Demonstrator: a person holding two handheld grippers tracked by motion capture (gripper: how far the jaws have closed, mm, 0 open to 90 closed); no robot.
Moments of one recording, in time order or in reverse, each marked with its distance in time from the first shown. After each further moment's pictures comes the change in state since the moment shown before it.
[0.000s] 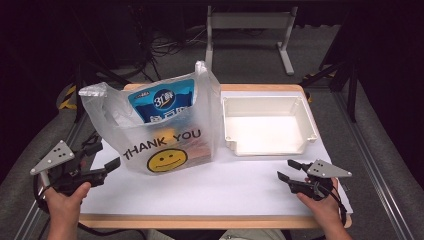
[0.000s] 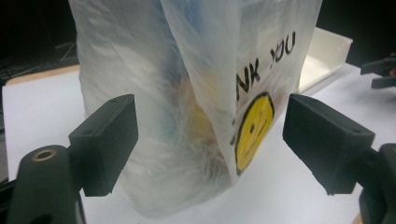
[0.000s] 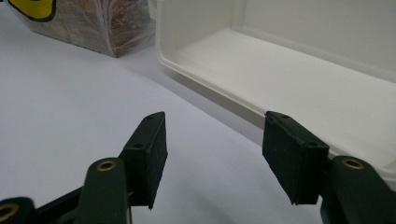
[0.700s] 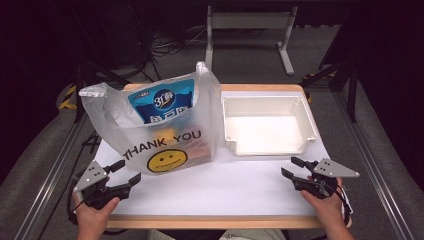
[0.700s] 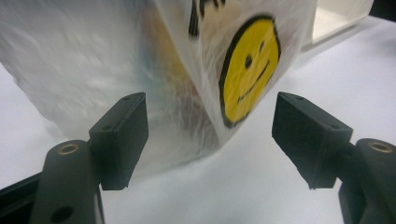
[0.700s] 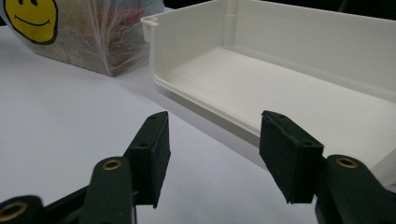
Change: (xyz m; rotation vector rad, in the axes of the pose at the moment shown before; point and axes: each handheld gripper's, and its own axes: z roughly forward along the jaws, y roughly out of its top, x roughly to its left) left arm -0.031 -0.058 0.037 0.063 0.035 0.051; right arm -0.006 0.003 -0.009 -0.065 -0.011 0.018
